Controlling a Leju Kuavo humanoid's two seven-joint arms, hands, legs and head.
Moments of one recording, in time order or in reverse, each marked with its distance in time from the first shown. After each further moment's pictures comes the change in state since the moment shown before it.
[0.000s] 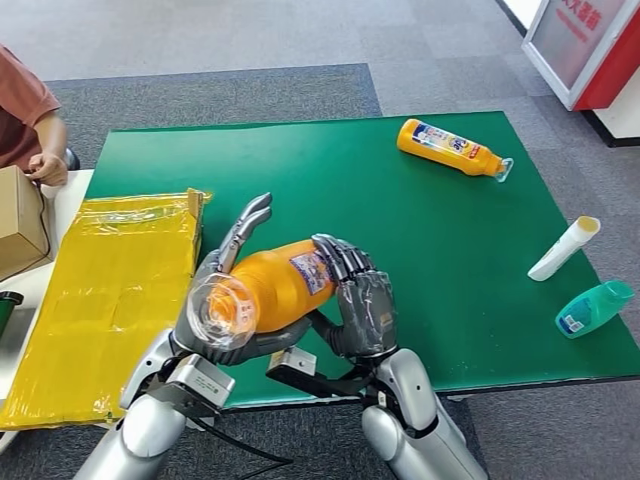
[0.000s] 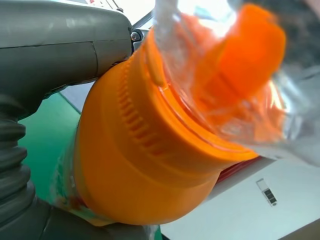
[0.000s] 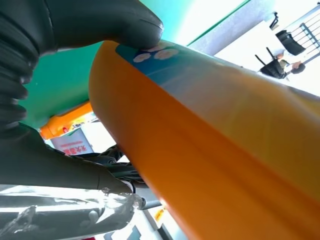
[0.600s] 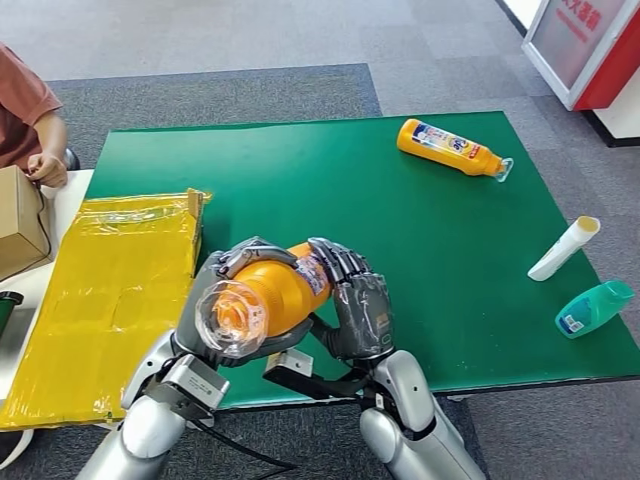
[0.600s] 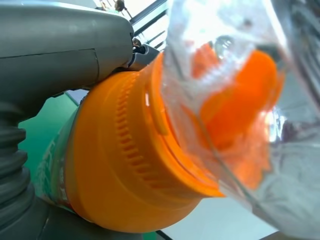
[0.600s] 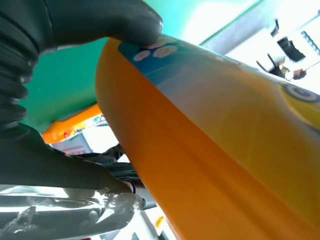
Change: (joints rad) left arm 0.007 -0.003 -0.001 -0.003 0.054 -0.008 -0.011; right arm 0.002 0.000 0.007 0.002 -0.006 0.011 0.020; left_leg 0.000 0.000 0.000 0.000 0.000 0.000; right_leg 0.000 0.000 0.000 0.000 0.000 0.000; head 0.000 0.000
